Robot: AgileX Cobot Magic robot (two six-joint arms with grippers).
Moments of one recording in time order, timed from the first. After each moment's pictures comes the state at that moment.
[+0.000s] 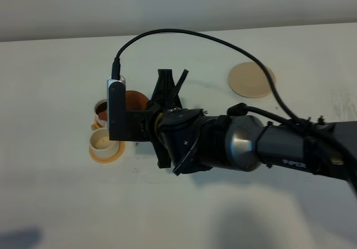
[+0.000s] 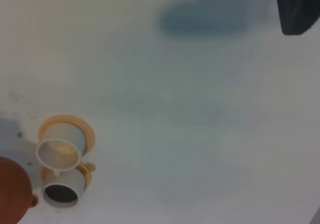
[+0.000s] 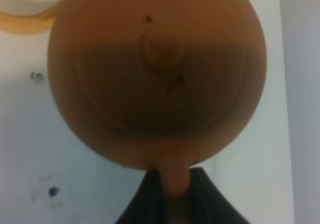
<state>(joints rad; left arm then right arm) 0.12 0.00 -0.46 0.09 1.06 -0.02 0.85 2.05 -1.33 -1.17 0.54 0.37</state>
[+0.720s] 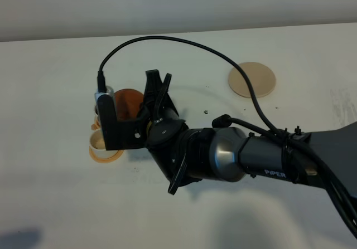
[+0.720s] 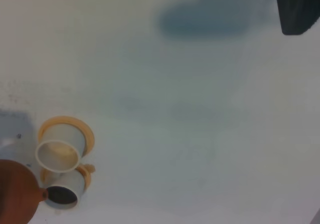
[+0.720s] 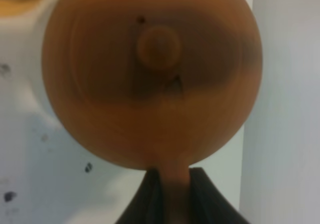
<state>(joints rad) 0.12 0.00 -0.46 0.09 1.06 -0.02 0.90 2.10 -1.36 -1.36 0.64 0.41</state>
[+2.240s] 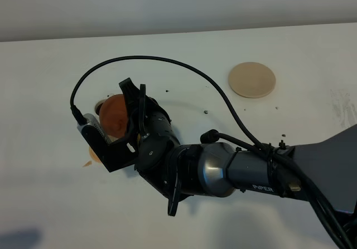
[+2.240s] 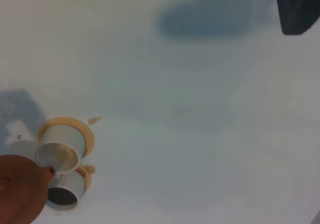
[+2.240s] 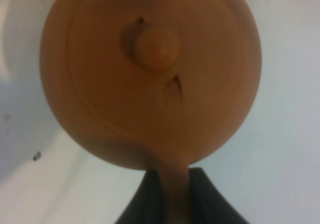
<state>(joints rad) 0.12 0.00 -0.46 0.09 1.06 -0.02 0.95 2.14 -1.36 -1.55 0.71 0.24</state>
